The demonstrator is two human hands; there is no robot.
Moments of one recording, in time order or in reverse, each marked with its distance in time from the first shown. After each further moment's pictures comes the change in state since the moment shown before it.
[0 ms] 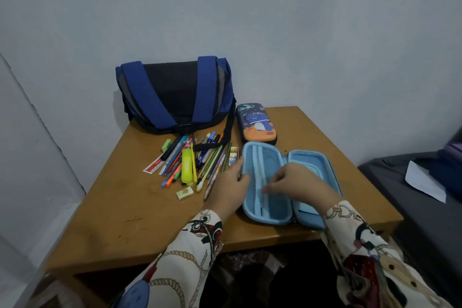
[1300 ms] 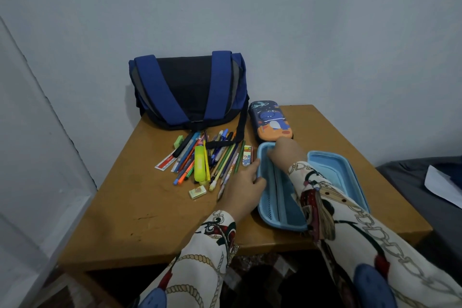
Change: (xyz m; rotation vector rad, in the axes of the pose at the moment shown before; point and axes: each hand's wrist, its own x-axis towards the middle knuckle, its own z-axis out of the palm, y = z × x) left_hand 0.002 -0.009 -0.001 0.092 -0.005 0.098; right_hand 0.102 -0.030 0.022 -0.178 0.303 0.056
